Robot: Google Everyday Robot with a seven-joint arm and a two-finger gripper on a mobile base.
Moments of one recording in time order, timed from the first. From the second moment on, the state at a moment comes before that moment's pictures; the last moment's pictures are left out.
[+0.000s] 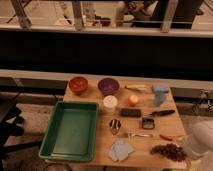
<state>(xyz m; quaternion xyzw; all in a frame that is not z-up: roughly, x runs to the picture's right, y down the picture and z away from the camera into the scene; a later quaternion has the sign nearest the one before) 0.384 0.323 0.694 -0.34 -0.04 -0.07 0.94</state>
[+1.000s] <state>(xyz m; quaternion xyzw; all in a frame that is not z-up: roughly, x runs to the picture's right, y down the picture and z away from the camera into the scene) 0.371 0.324 0.721 -0.35 -0.08 -0.07 0.93</state>
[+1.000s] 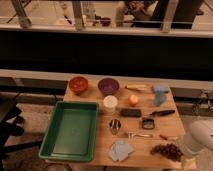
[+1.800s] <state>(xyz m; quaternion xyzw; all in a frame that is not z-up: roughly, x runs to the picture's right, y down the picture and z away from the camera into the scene) 0.381 0.327 0.740 -0.36 -0.07 -0.05 0.93</state>
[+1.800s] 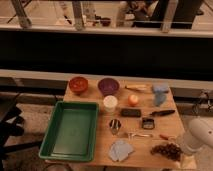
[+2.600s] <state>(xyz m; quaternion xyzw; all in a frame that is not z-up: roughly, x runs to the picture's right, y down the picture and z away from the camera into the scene) 0.385 0.330 0.746 -0.37 -0.08 -0.05 0.92</state>
